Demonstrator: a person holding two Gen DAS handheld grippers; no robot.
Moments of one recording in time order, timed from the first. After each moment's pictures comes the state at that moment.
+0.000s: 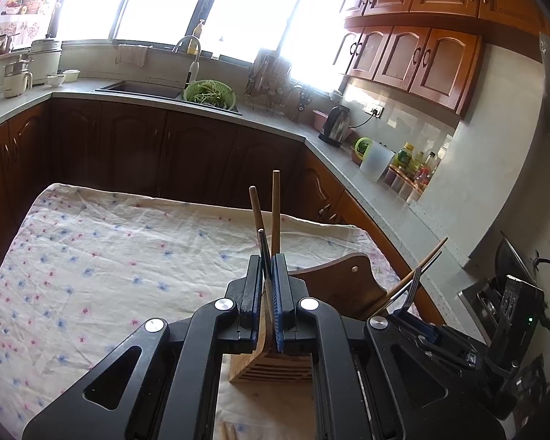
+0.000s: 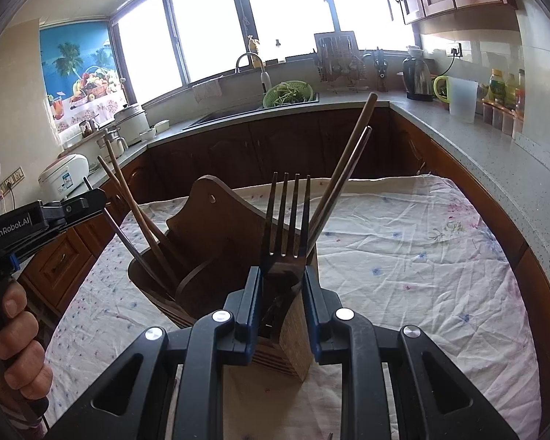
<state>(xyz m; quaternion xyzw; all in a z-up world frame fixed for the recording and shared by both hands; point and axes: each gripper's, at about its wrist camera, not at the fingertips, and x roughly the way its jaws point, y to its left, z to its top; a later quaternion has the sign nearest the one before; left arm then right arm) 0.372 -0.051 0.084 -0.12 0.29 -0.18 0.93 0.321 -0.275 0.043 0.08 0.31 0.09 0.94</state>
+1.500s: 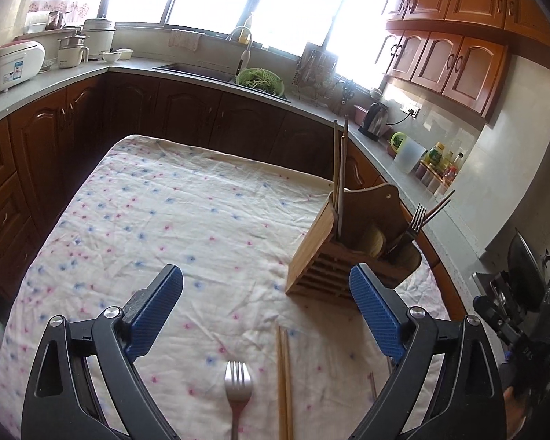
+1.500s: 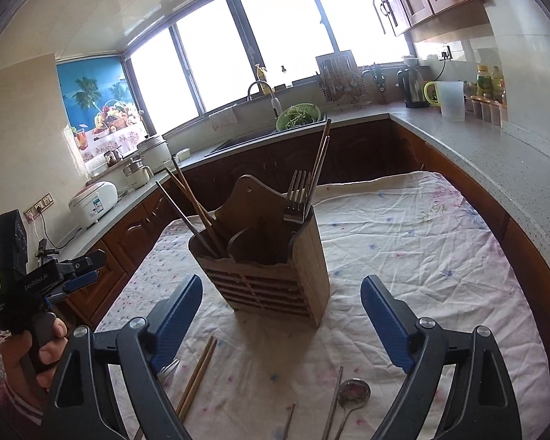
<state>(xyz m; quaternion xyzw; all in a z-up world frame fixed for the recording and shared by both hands) 0.255 0.021 0.059 -0.14 0.32 -0.10 0.93 0.209 -0.300 0.057 0.13 0.26 0.11 0.95</state>
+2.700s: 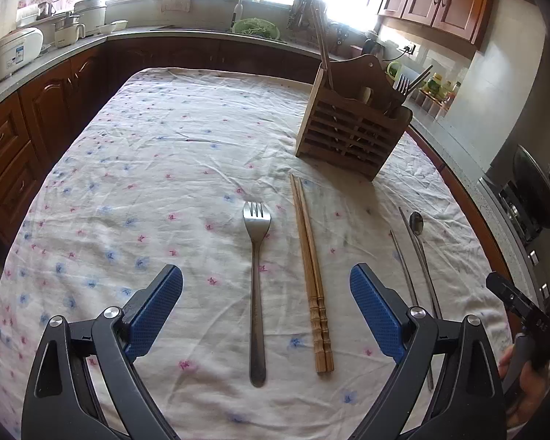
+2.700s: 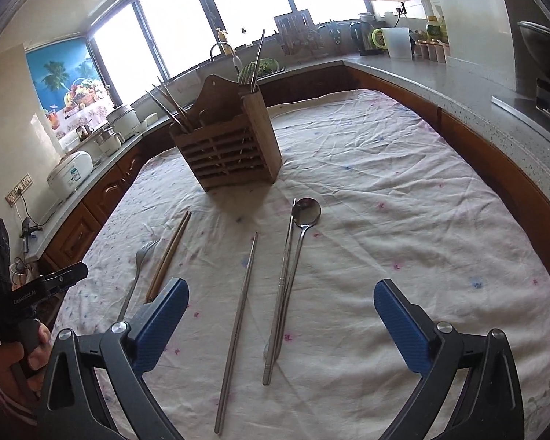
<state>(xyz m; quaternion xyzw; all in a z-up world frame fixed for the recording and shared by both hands) 0.140 0.004 -0.012 -0.08 0.40 -0.10 0.91 0.078 -0.311 -0.019 0.14 0.34 0.05 0.93</state>
